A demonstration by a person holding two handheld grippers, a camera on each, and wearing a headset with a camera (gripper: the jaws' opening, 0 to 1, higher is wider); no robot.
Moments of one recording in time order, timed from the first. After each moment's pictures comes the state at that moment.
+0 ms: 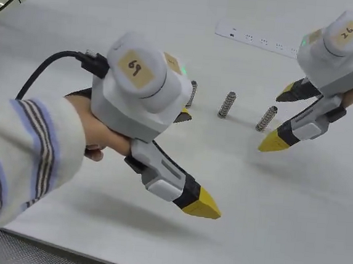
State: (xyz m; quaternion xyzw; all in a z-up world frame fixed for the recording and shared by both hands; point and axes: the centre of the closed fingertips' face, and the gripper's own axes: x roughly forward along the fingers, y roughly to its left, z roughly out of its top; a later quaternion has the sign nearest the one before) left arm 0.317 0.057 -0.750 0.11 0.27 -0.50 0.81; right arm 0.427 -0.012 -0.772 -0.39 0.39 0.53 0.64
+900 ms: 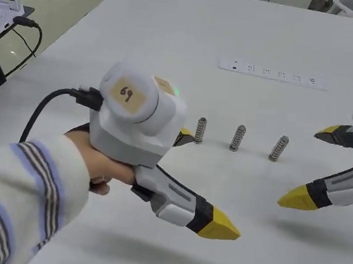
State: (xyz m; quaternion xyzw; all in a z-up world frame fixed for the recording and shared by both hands) left arm 0.326 0.076 -0.727 0.08 0.26 -0.49 0.83; right arm 0.401 -0.027 -0.761 -0.25 0.34 0.50 0.76
